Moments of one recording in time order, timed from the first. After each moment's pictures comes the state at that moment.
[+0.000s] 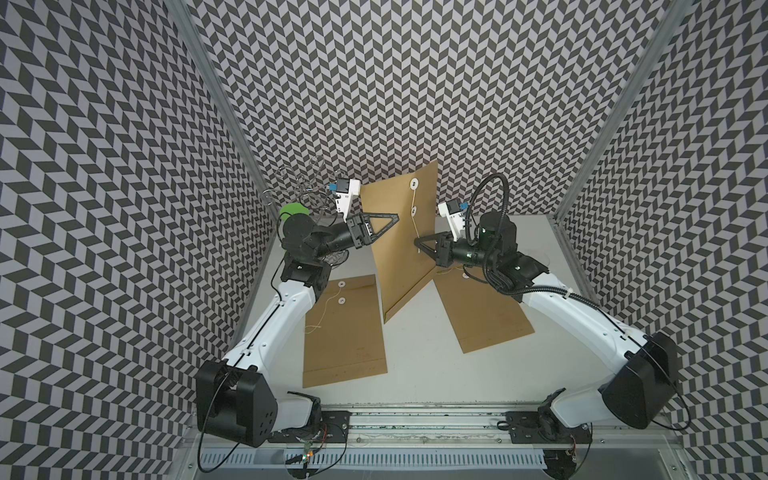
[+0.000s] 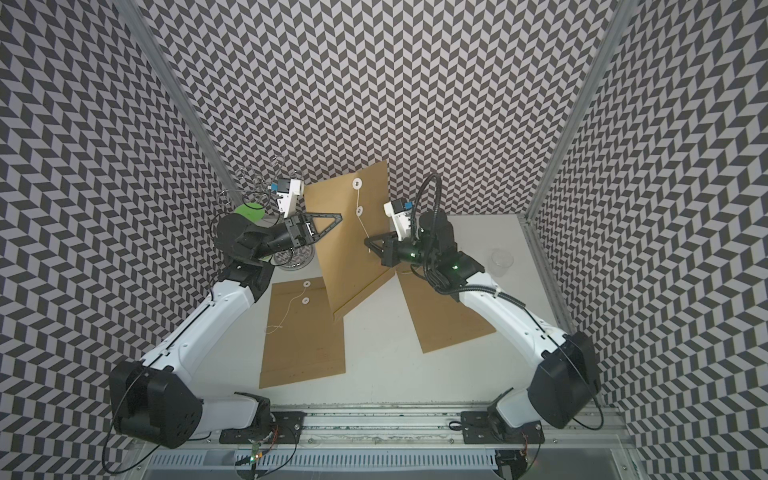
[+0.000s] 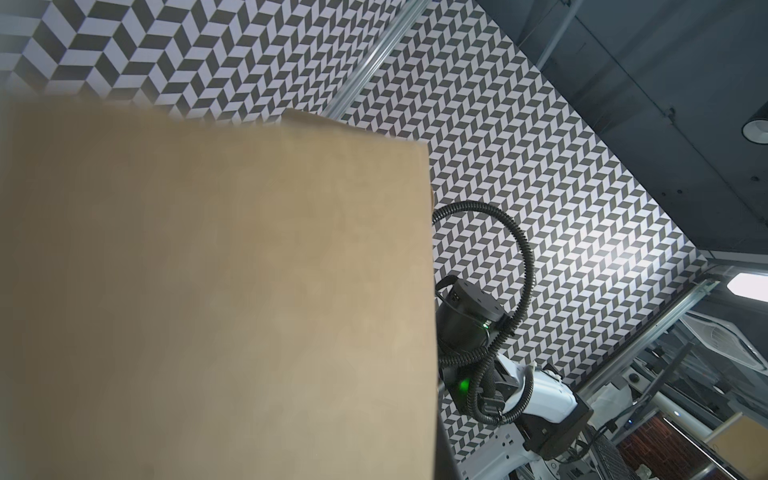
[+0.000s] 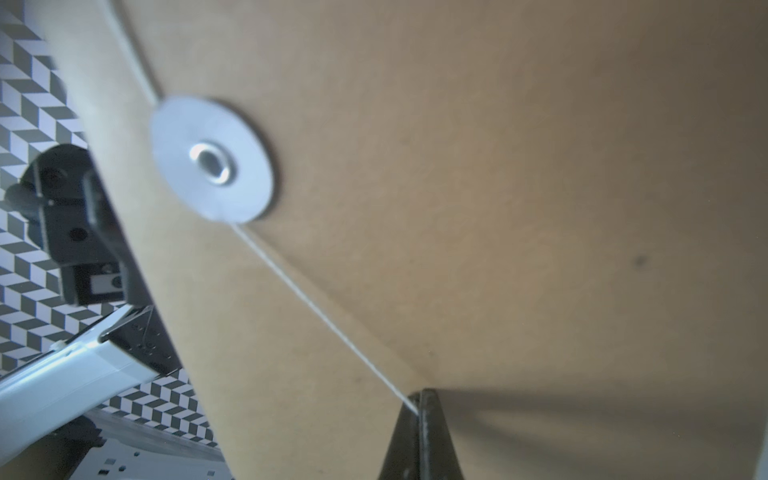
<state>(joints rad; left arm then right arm) -0.24 1.33 1.15 0.62 1.06 -1.11 0.57 1.47 1.31 -0.04 -0.56 0.47</state>
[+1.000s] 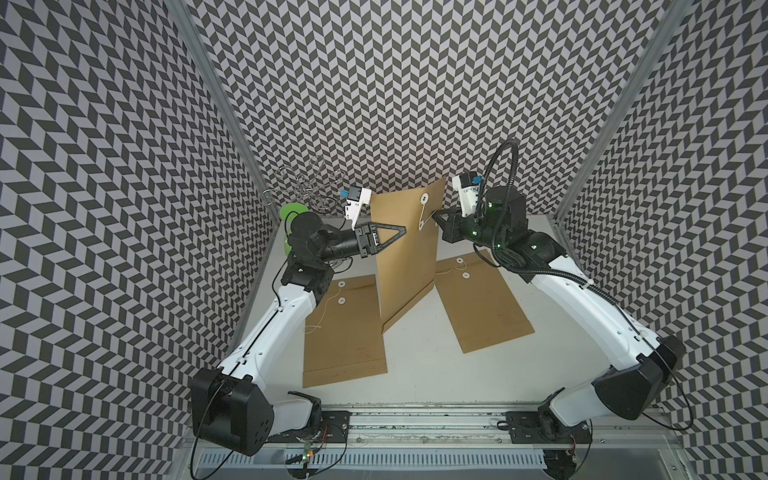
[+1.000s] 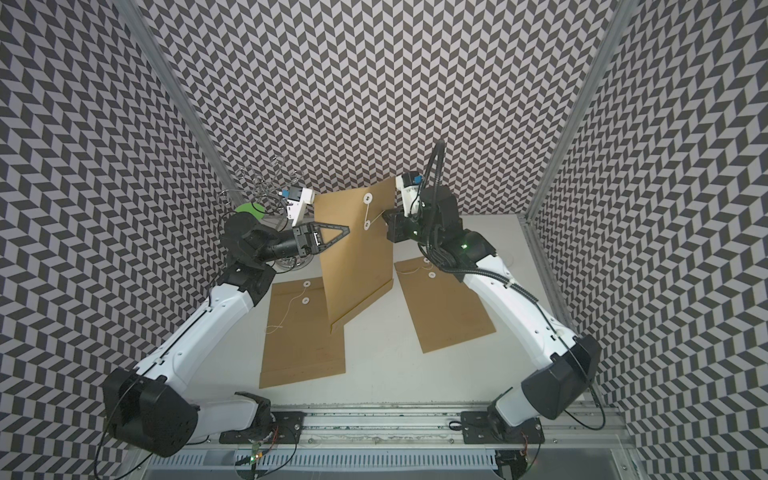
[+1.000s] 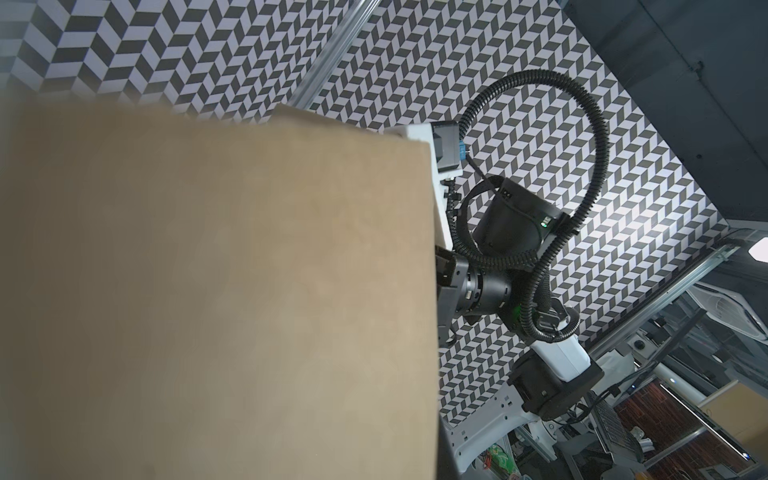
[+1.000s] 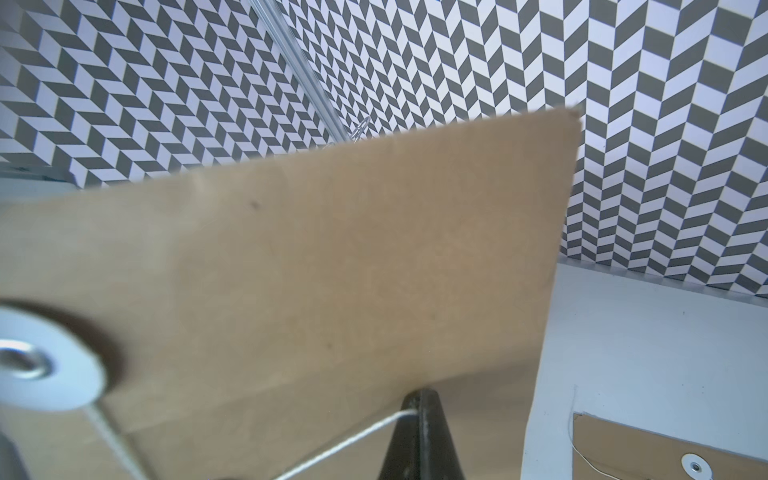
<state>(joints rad) -0.28 1.30 1.15 0.38 1.09 -0.93 0.58 1.52 1.64 -0.40 -0.17 0.33</state>
